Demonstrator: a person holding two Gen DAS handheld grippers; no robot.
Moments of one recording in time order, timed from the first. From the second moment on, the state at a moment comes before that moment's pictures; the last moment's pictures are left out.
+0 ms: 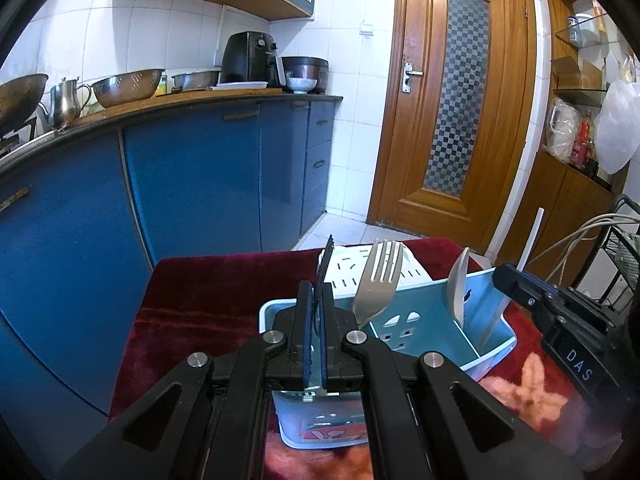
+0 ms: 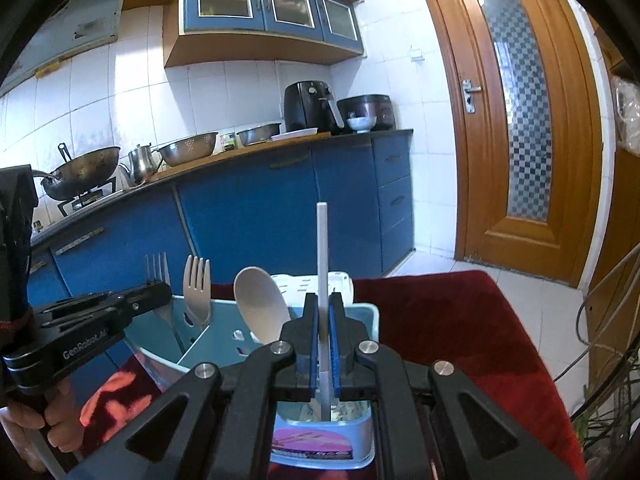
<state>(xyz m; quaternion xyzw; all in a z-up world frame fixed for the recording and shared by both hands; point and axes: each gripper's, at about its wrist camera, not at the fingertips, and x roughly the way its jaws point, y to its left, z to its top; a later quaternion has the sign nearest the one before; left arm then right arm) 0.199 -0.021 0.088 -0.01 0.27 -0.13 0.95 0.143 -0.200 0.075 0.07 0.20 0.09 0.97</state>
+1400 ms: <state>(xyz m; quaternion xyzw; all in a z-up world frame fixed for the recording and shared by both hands) 0.086 -0.013 0.120 0.00 0.29 -0.14 0.95 0.046 -0.210 0.109 0.10 0.26 0.10 0.96</state>
